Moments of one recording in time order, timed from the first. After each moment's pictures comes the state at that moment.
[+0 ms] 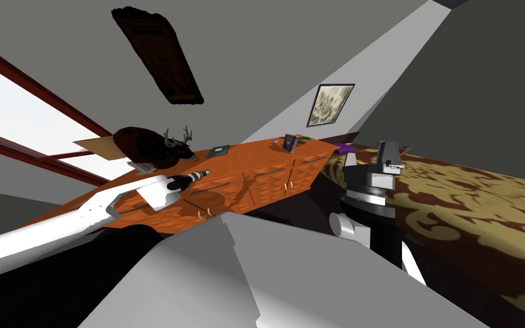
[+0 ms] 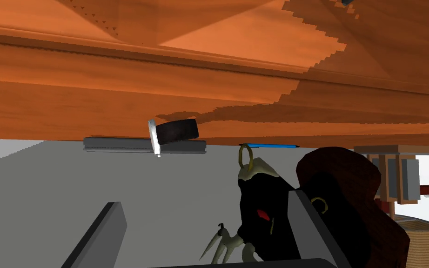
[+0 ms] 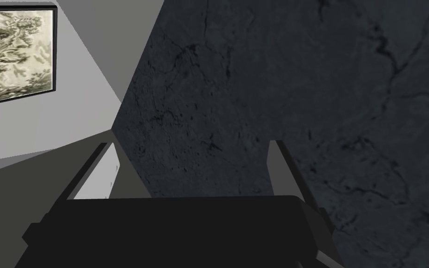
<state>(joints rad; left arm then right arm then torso) 1.04 1.33 0.55 -2.27 0.19 0.93 0.08 0.46 -0.01 -0.05 -2.38 0.07 -0.40 -0.04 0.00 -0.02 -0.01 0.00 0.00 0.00</state>
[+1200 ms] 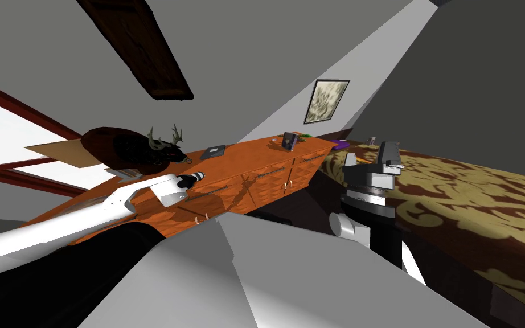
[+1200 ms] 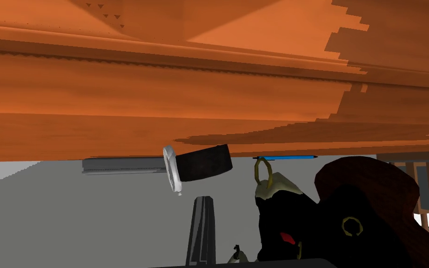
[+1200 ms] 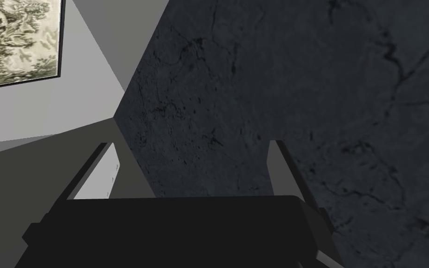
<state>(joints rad) 0.90 1.37 0.41 -2.23 0.17 1.02 0.11 0.46 -0.01 -0.05 -2.38 0.07 -0.40 -0.04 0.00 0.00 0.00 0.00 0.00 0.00</state>
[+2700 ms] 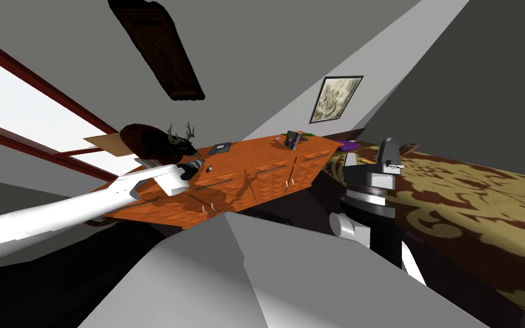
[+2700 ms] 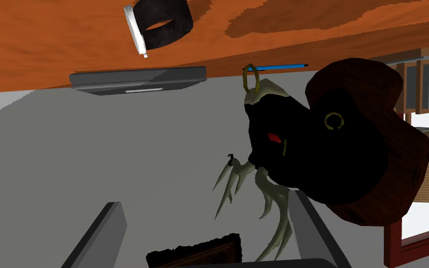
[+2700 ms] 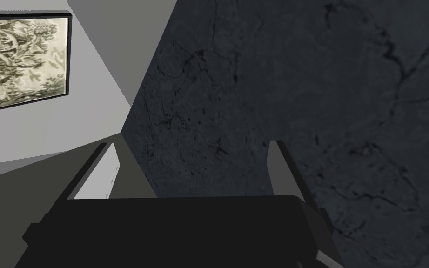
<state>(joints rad) 0.84 1.47 0.46 -2.22 0.01 1.05 0.14 0.46 -0.01 -0.05 -2.38 0.07 -0.40 -0.04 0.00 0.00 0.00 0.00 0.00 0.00</state>
